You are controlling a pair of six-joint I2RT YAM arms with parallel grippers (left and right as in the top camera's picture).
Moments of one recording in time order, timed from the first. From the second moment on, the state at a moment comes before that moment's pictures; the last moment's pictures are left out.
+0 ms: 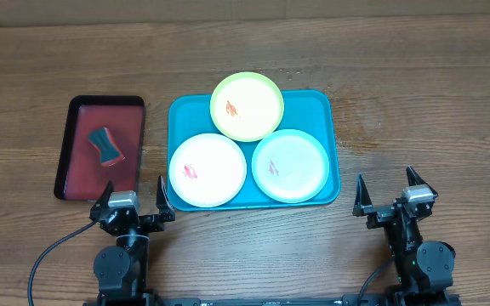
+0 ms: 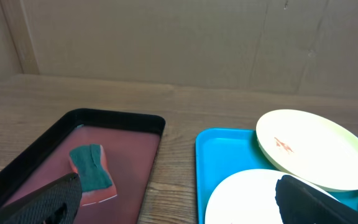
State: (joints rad) left arm 0.05 0.01 0.01 -0.08 -0.02 -0.07; right arm 0.12 0.01 0.02 -0.04 -0.02 0.00
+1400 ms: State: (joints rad) left arm 0.05 0.01 0.01 0.00 0.28 -0.43; right arm 0.12 0.01 0.02 -0.04 -0.02 0.00
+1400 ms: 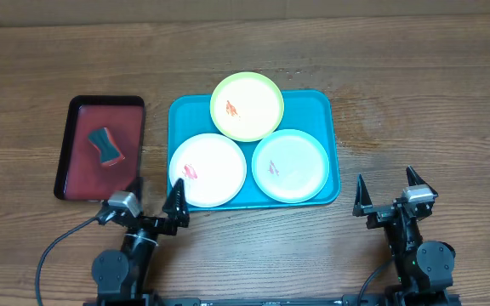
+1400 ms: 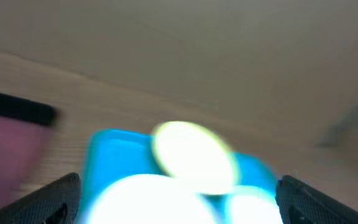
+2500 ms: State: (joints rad) left arm 0.08 1.25 1.35 -0.83 0.00 -0.29; right arm 0.12 0.01 0.02 -0.04 -0.02 0.00
